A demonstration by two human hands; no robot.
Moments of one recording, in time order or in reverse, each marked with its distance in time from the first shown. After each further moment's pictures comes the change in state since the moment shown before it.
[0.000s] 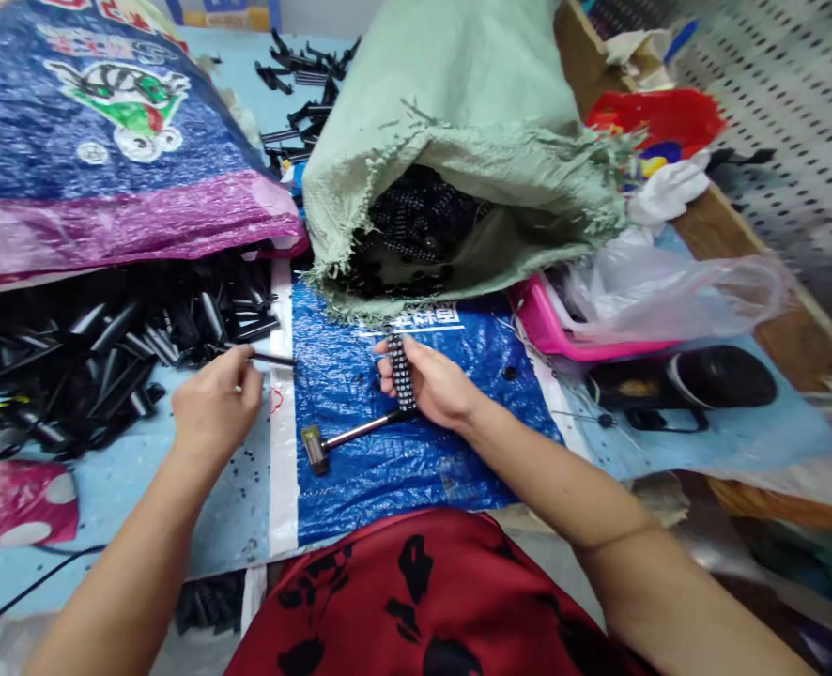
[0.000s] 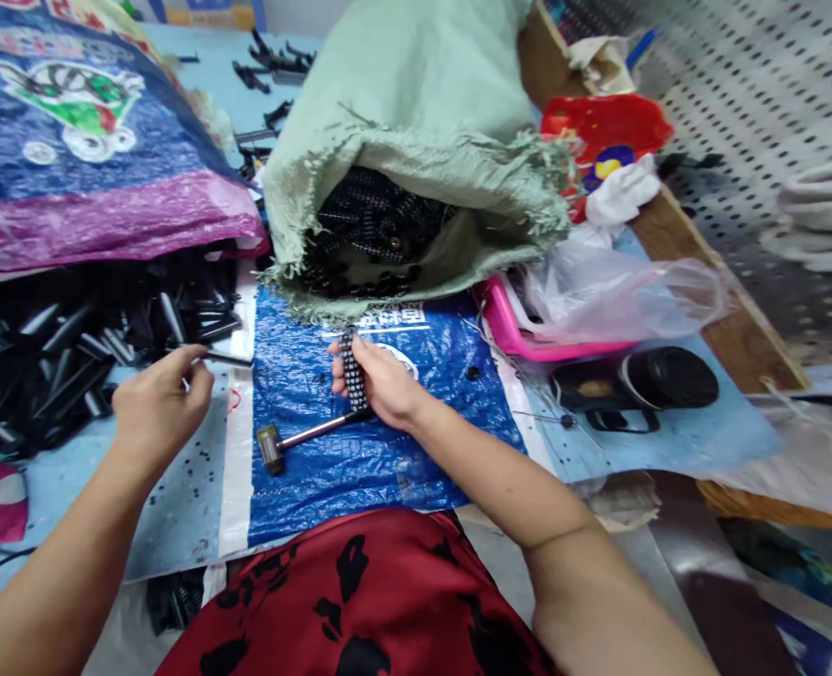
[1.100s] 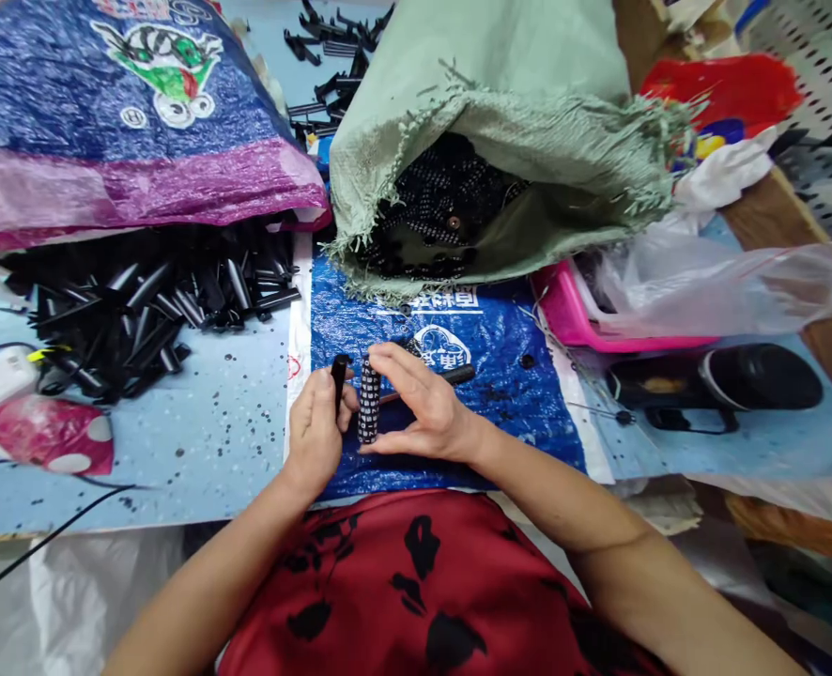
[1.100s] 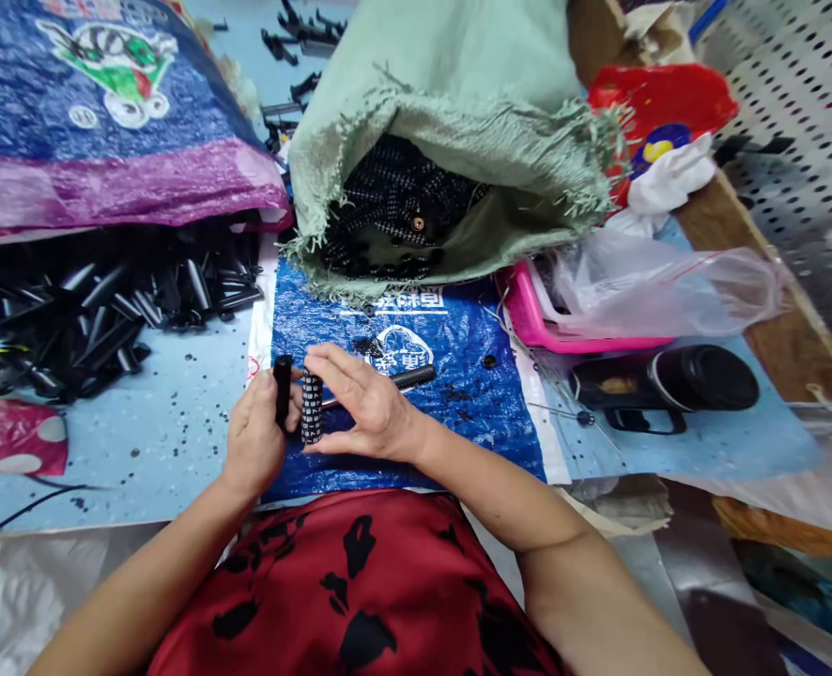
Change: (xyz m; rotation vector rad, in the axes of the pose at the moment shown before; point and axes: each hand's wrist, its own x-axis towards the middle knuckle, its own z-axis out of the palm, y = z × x) left_hand -0.090 0.101 0.011 -1.245 -0.163 -0.381; right_hand -0.040 0.013 0.021 -1.001 -0.212 -0.956
